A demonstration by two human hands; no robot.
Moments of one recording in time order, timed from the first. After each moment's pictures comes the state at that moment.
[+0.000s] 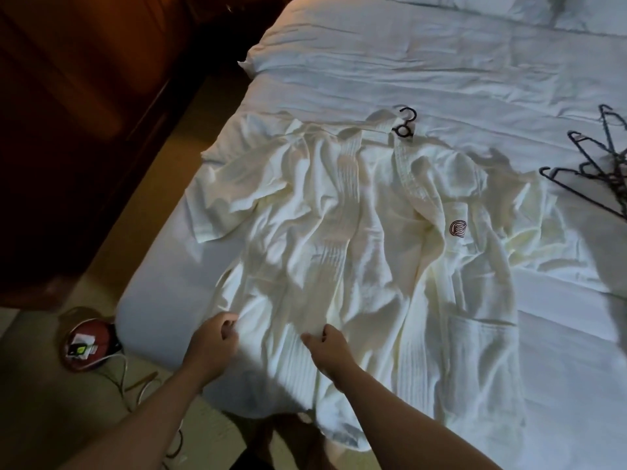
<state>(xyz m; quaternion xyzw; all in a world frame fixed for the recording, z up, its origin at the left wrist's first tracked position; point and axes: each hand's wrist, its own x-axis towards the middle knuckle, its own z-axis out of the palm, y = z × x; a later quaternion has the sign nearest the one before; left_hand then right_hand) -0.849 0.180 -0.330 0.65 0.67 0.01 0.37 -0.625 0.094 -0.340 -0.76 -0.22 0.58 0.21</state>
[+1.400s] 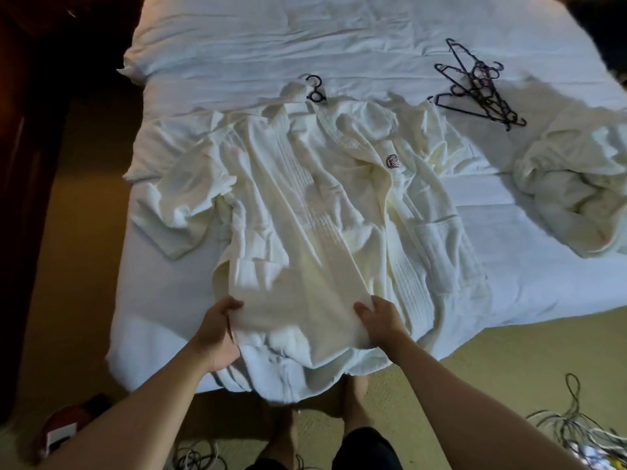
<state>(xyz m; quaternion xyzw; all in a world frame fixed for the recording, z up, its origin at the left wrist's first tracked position) -0.881 0.226 -0.287 0.24 0.55 0.03 0.80 -0.667 0.020 -0.277 -0.87 -0.07 0.40 0.29</state>
